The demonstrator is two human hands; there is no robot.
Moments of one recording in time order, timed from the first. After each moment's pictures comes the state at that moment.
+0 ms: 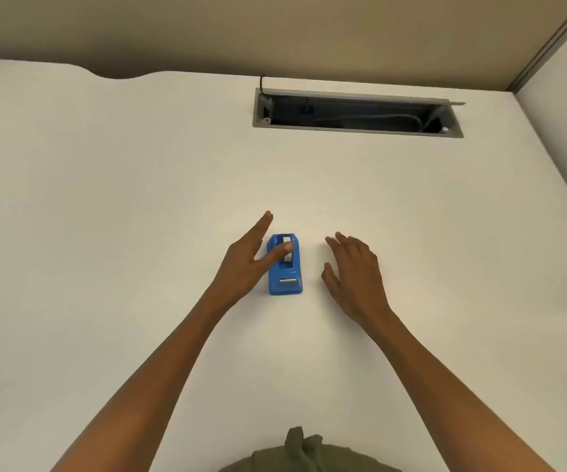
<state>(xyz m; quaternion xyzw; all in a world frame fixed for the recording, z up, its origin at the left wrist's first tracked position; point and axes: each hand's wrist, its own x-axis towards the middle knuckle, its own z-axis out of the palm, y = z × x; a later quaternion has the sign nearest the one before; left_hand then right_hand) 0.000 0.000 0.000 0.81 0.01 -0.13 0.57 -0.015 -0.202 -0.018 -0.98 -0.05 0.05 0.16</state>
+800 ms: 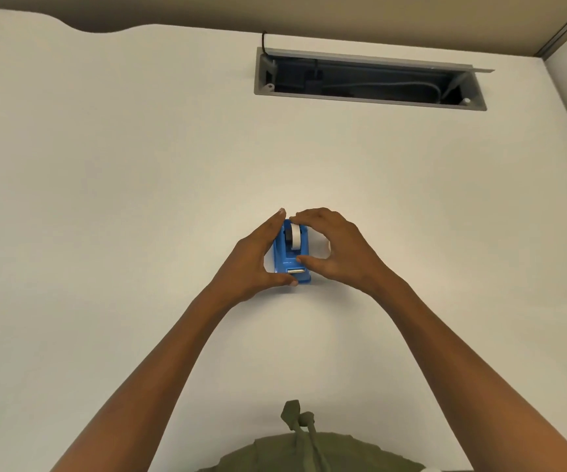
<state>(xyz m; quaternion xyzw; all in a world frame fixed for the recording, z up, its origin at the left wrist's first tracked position) 0.002 0.010 -0.018 0.85 -0.10 -0.18 0.49 0.020 -0.176 0.004 -0.91 -0.17 0.13 0.36</state>
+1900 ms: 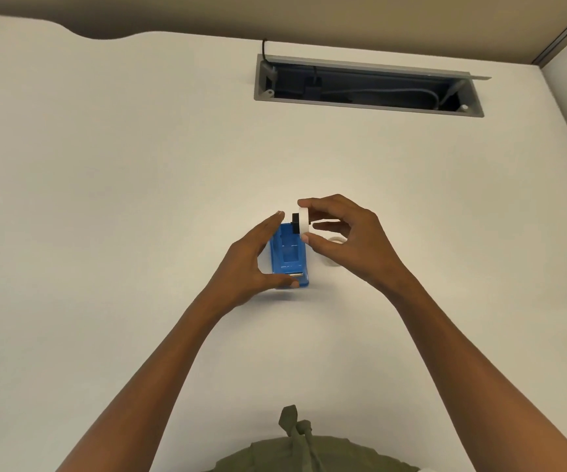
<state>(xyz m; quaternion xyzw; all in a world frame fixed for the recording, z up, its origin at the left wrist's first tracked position) -0.004 0.010 -0.005 0.83 -0.06 -0.16 0.53 0.018 -0.177 0.044 -0.83 -0.11 0.08 0.54</state>
